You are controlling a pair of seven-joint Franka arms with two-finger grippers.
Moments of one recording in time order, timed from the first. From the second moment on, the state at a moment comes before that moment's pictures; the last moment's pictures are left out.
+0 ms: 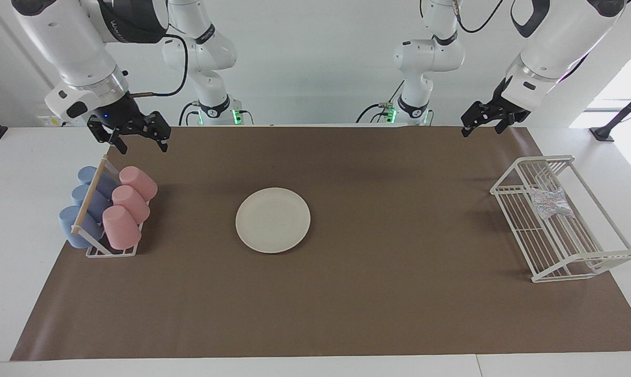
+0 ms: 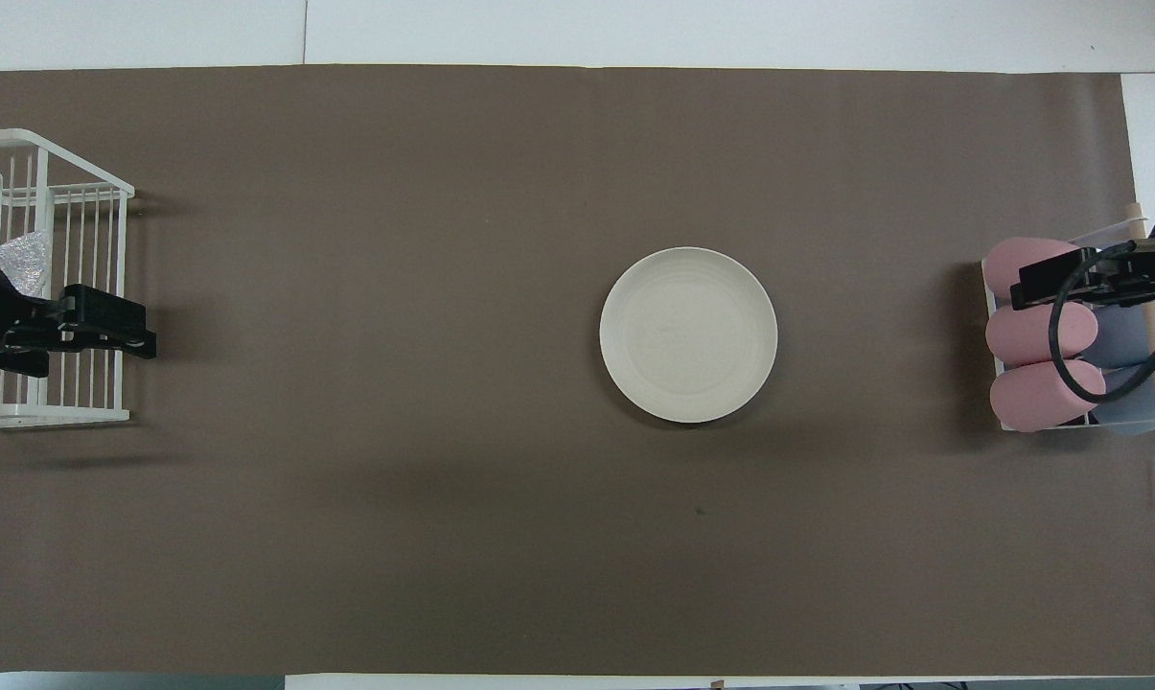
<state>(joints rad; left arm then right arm) -0.09 -0.07 -0.03 -1.67 -0.05 1.48 -0.17 0.02 -0.02 -0.05 -1.65 0.03 1.60 -0.04</state>
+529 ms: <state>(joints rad) -0.09 -0.07 -0.05 -1.66 0.01 1.48 -0.16 0.02 -0.02 -0.05 -1.64 0.03 1.60 0.00</state>
